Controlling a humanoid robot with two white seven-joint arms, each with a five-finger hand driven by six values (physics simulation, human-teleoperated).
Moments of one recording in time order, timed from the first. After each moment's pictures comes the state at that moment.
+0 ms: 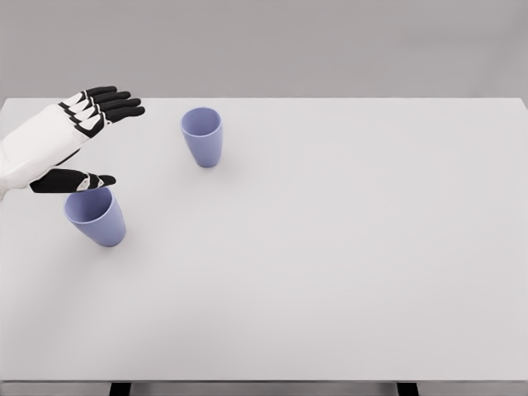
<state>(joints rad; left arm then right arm) -0.15 0.82 -0.09 -1.80 -0.26 -0.61 -0.20 0.03 0.00 0.15 0.01 -0.09 -0.06 -0.08</state>
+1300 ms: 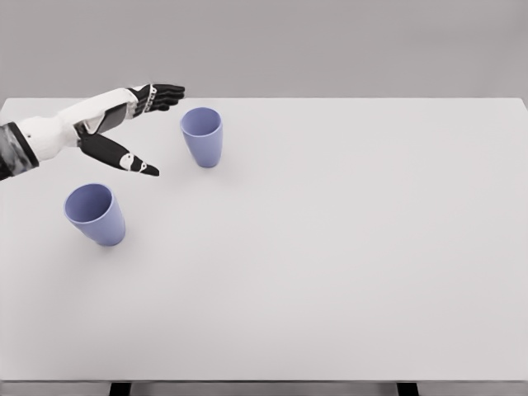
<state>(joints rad) -0.56 0.79 -0.48 -1.59 0.47 0.00 -0.58 0.03 0.00 0.15 0.01 -0.09 -0.06 -0.08</state>
